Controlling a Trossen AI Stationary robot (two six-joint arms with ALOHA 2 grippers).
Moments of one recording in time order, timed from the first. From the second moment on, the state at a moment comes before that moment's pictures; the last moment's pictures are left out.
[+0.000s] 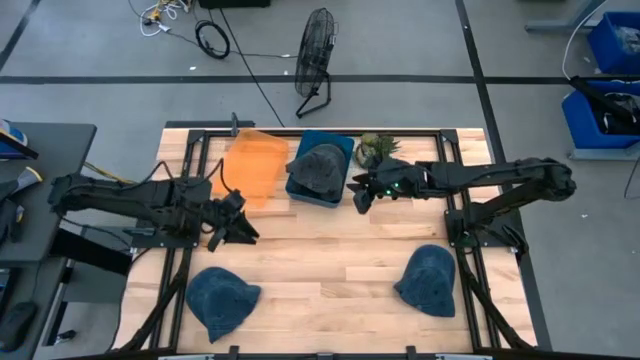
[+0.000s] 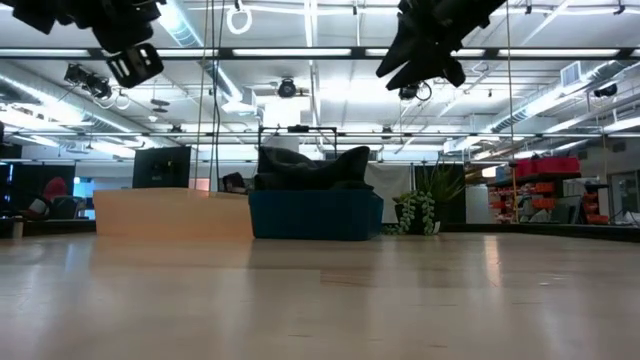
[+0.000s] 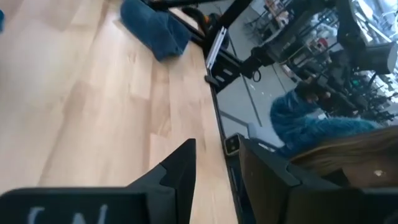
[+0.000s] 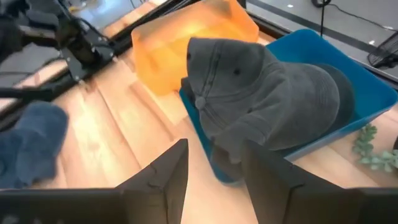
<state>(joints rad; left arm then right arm) -0.07 0.69 0.53 -0.14 0.35 -0.60 -0.03 1.28 1.02 -0.38 0.30 0.55</state>
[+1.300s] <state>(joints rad) -0.74 1.44 0.87 -0.83 0.16 -1.31 -0.01 1.37 1.02 -0.41 0.41 0.54</state>
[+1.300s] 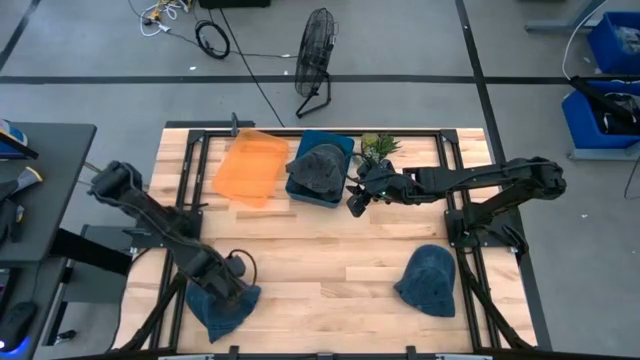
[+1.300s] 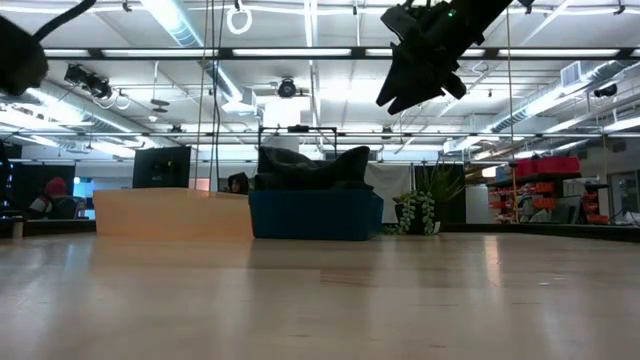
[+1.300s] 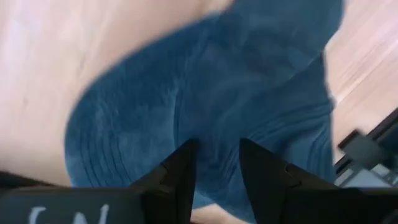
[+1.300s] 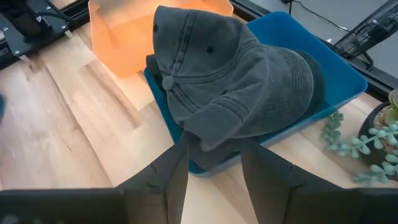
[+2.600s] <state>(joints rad) -0.40 1.55 1.32 -1.56 -0.71 0.24 -0.01 1.37 1.00 -0.41 0.46 0.52</state>
